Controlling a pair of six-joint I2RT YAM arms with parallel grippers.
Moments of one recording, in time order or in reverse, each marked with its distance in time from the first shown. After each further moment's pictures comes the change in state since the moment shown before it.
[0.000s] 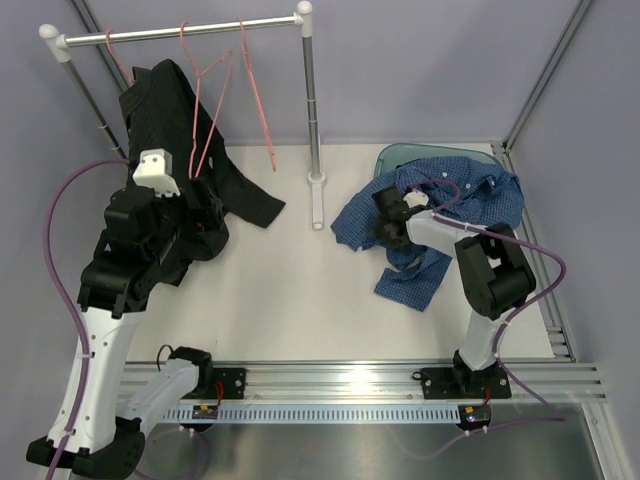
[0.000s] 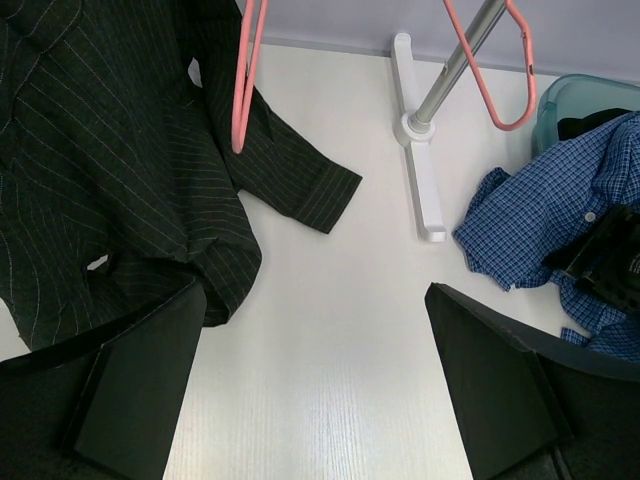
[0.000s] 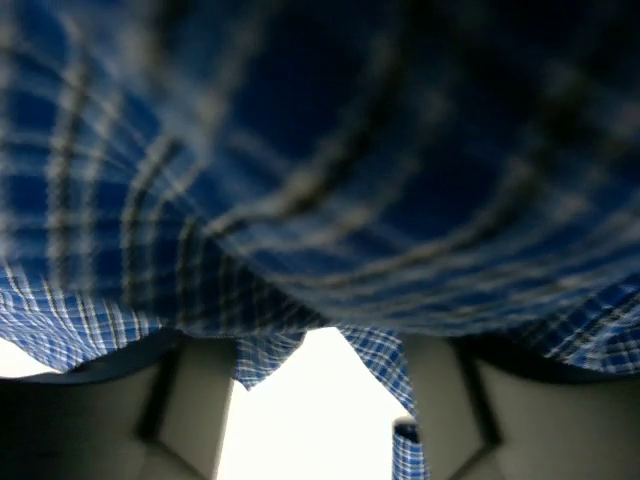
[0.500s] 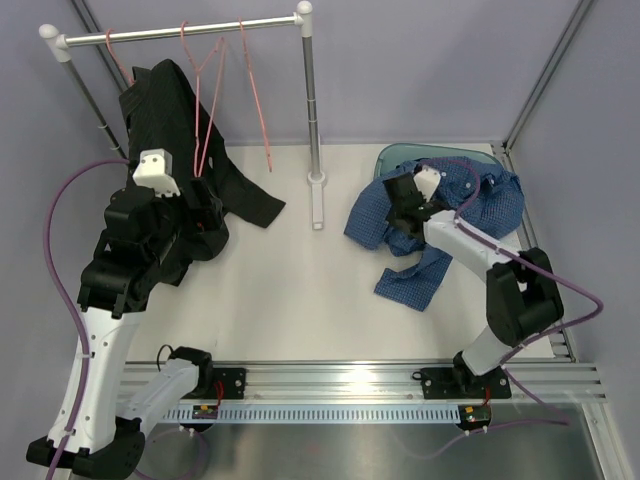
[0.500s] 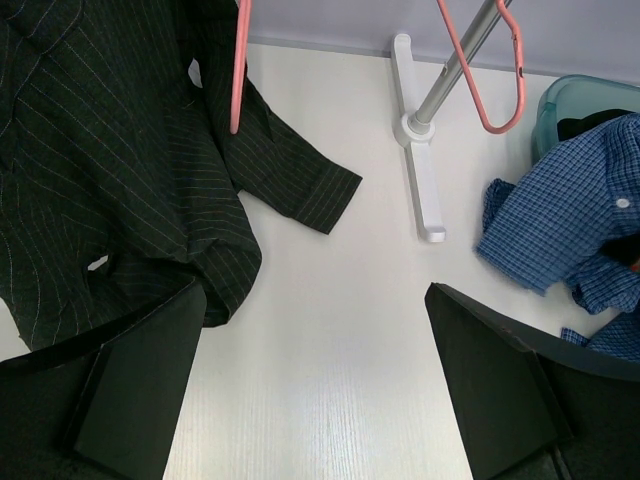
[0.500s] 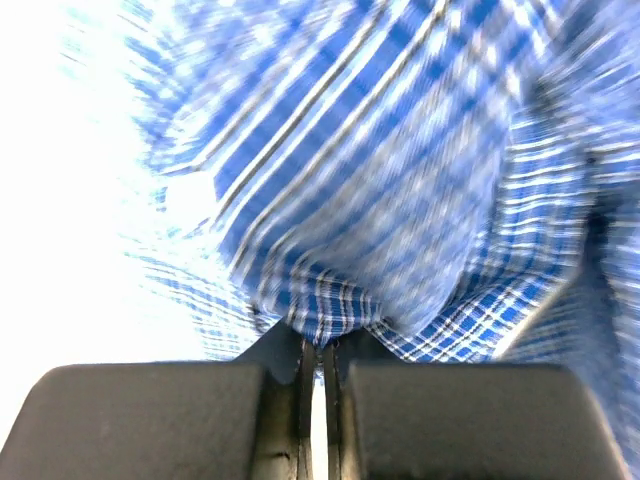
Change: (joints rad) left arm 0.000 -0.002 0.000 0.001 0.000 0.001; right arm 0.000 -0.156 -0.012 0.022 0.100 -0.129
